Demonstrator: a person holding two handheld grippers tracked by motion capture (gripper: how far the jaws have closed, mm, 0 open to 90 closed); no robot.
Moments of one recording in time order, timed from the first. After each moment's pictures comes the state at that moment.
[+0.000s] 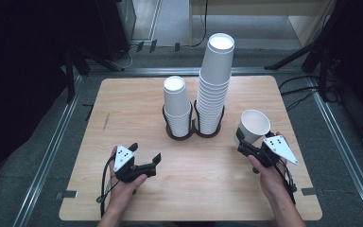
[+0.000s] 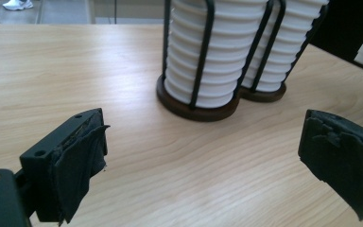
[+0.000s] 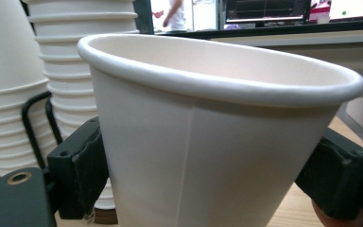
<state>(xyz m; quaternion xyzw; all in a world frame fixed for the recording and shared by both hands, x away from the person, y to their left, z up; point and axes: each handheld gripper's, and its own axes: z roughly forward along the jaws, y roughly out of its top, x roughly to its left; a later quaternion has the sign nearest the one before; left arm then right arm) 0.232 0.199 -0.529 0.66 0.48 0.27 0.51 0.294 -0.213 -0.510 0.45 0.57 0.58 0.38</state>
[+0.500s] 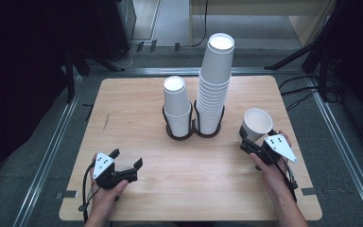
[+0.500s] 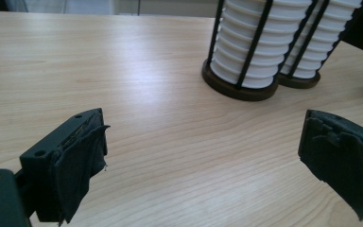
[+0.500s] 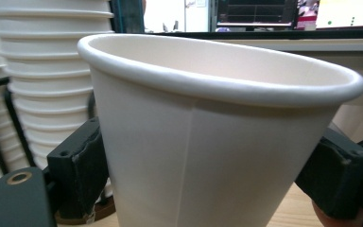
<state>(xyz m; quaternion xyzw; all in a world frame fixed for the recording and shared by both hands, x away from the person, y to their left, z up) 0.215 0.247 -0.535 0.64 0.51 0.28 0.50 0.309 -0.224 -0.525 0.45 0.57 0.56 0.40</state>
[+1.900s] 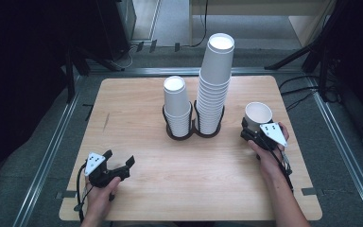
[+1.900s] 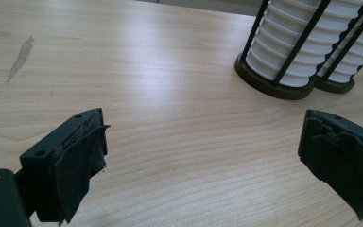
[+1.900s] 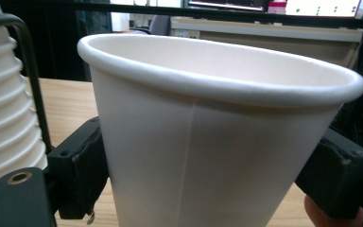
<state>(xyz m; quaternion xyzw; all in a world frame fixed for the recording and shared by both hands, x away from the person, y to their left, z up) 0.222 0.268 -0.548 0.62 0.55 0.27 0.50 0.363 -0.229 -0.551 0.48 0.57 0.50 0.44</state>
